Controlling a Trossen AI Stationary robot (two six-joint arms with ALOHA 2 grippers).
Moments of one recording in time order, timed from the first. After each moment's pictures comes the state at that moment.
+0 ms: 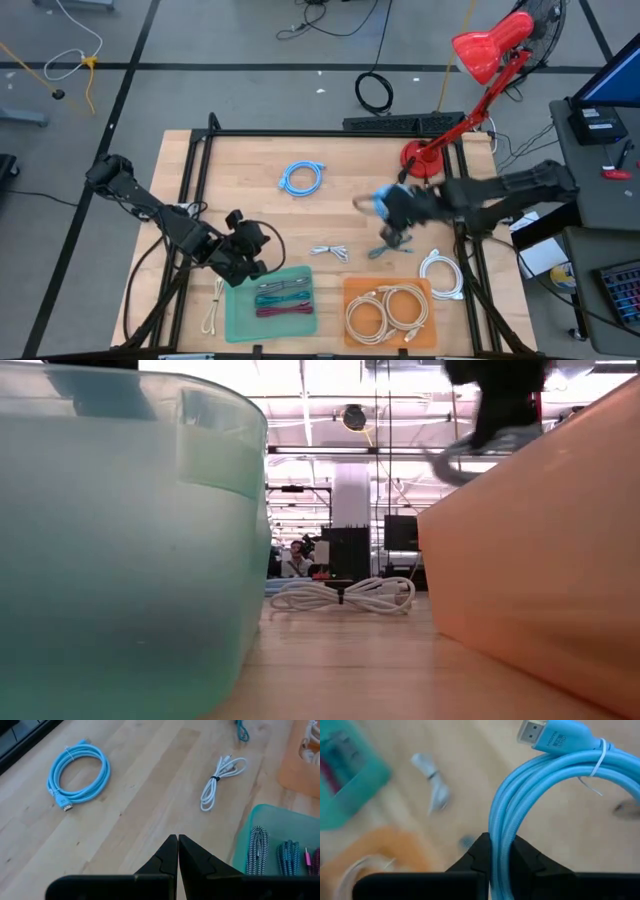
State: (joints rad) left arm -0.59 1.32 0.94 -0.73 -0.69 -0.89; right arm 0.23 1.23 1.12 -0.98 0.22 0.84
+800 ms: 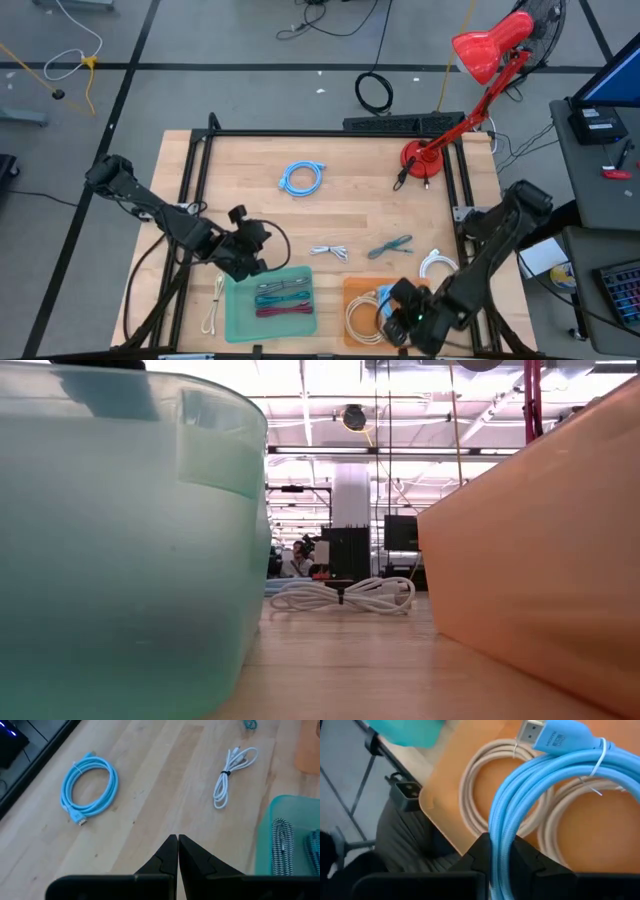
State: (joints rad) left arm -0.54 1.32 0.94 -0.73 -0.68 -0.71; right arm 0.88 1.65 1.26 -0.72 0.31 1.76
